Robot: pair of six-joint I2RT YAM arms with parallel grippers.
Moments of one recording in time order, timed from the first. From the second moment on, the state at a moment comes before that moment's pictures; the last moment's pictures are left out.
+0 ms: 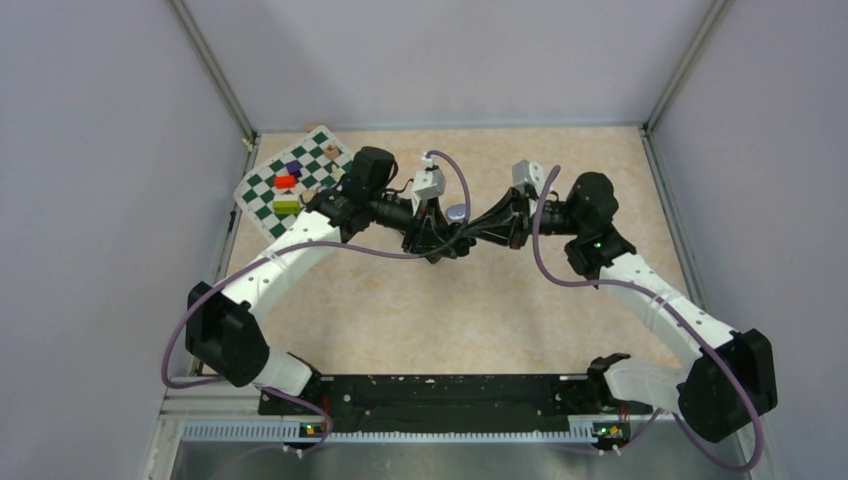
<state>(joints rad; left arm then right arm) -0.55 1.46 1.28 -0.43 1.17 0.32 0.45 1.15 0.85 0.42 -1.11 0.06</state>
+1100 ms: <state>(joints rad) -0.55 1.46 1.28 -0.45 1.16 0.32 0.48 1.17 0.85 0.38 -1.09 0.03</state>
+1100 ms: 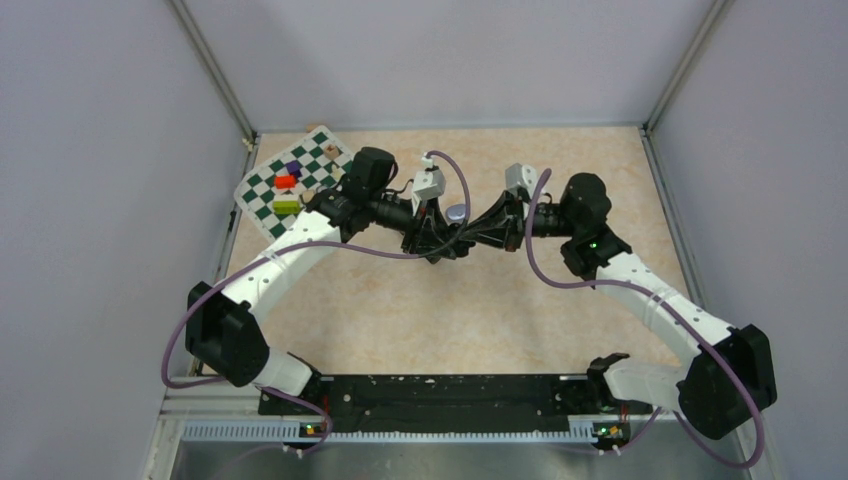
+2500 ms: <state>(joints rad) -0.55 1.46 1.31 -0.49 1.13 0.37 0.51 1.17 0.85 0.35 -1.02 0.00</state>
